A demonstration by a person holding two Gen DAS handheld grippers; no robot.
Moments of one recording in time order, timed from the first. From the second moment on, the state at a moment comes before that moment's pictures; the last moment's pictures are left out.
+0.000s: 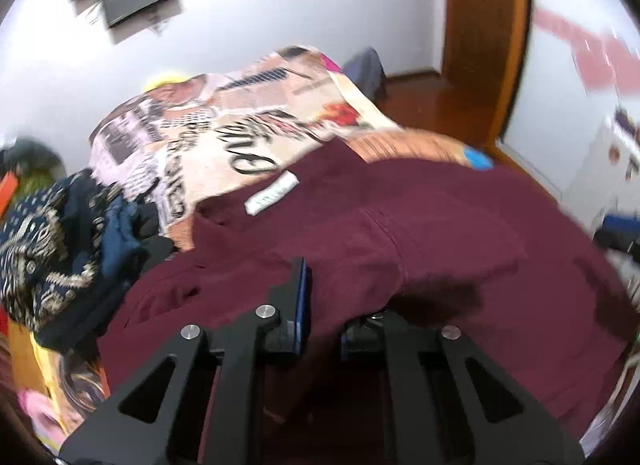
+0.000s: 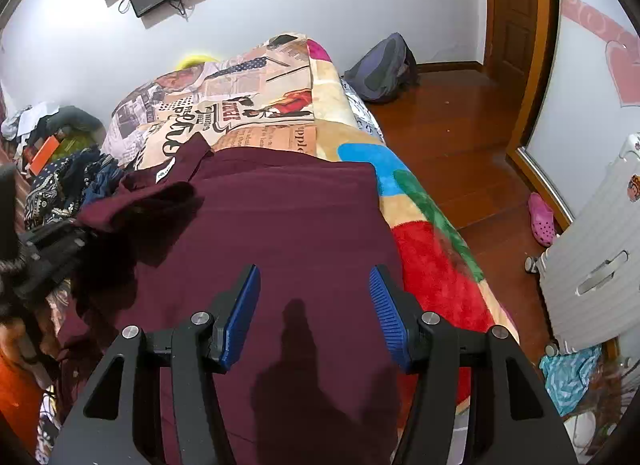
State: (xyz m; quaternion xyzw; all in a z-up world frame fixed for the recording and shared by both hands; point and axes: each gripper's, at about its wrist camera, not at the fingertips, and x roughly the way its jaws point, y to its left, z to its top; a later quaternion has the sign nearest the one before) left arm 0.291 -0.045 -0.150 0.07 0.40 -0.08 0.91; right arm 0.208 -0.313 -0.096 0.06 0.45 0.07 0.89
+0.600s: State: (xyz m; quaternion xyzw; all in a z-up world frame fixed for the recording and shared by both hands) left arm 0.216 0.140 -0.110 -0.06 0.35 0.08 0.93; right arm 0.218 -0.283 -0.099 0.05 0.45 0.09 0.89
